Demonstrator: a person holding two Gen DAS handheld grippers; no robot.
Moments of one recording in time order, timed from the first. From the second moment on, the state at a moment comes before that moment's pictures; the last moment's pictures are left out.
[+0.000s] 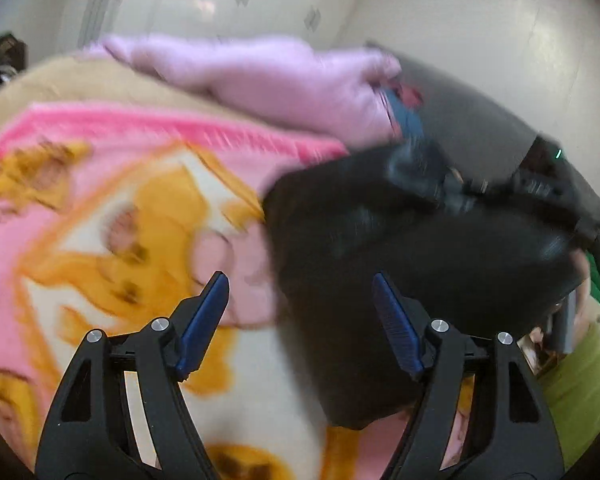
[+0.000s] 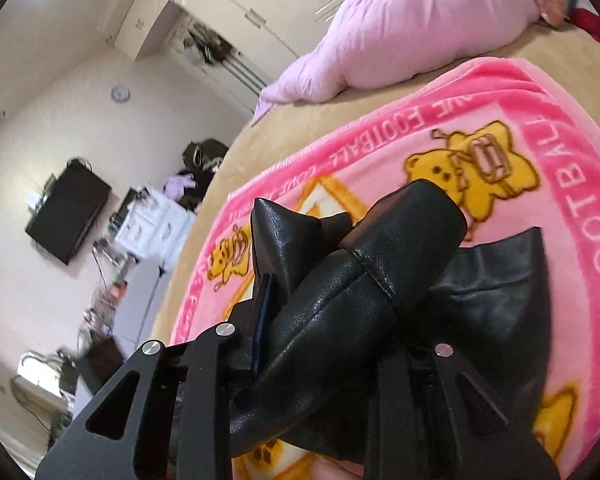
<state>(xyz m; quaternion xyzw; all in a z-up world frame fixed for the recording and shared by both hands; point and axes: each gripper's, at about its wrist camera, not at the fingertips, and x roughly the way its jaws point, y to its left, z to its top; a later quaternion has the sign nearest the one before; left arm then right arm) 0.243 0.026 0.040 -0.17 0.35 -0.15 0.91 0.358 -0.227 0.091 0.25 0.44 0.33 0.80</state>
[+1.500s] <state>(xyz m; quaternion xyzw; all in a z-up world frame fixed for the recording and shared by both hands) 0.274 -0.095 -0.012 -0.05 0.41 -0.19 0.89 0.364 -0.310 -0.022 0.15 0.41 0.20 0.88</state>
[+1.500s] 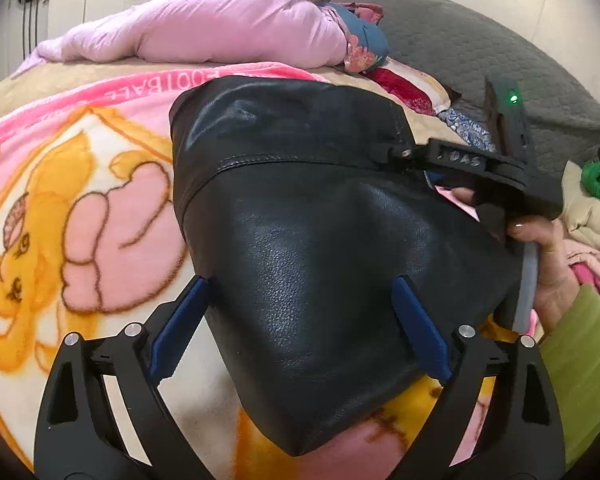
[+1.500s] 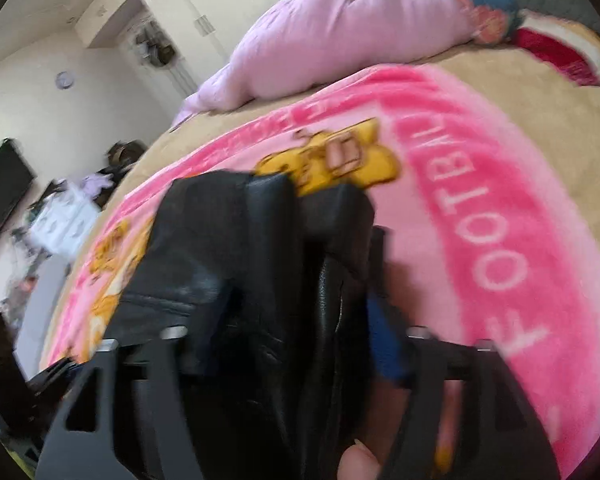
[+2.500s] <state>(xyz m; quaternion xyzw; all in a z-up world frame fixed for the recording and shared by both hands) 0.265 -0.084 -0.013 -0.10 0.41 -0.19 0.89 0.229 -0.310 -0.001 0.28 0.39 0.22 0.85</state>
